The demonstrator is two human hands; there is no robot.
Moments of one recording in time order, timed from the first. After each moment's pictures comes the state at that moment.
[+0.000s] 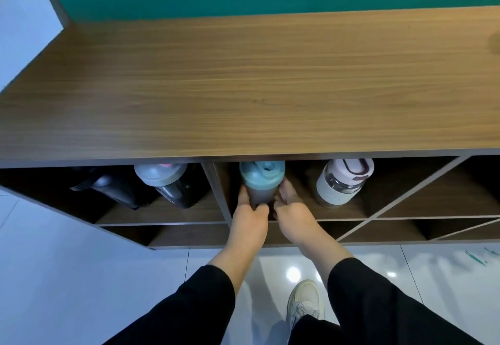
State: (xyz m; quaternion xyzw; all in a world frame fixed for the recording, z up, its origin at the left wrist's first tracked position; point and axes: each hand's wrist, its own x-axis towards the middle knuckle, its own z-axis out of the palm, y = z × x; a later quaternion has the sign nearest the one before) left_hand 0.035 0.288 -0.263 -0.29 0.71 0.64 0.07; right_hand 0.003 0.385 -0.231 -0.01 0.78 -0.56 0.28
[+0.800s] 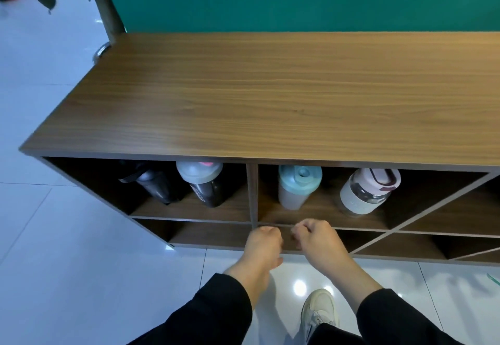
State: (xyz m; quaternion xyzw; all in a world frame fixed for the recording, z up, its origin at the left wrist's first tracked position) left_hand 0.069 0.272 -0.266 -0.43 0.56 0.68 0.20; right_hand 0.035 0.391 -0.254 0.03 0.88 -0.39 0.26
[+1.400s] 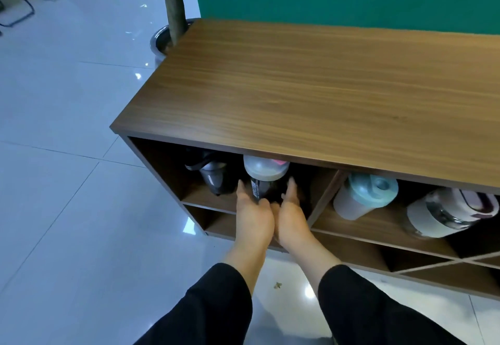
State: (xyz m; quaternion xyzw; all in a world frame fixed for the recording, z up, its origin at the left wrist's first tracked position) left_hand 0.082 0.153 -0.223 -0.43 0.61 0.66 -0.04; right_hand 0.040 0.209 -0.260 0.08 0.68 -0.65 0.33
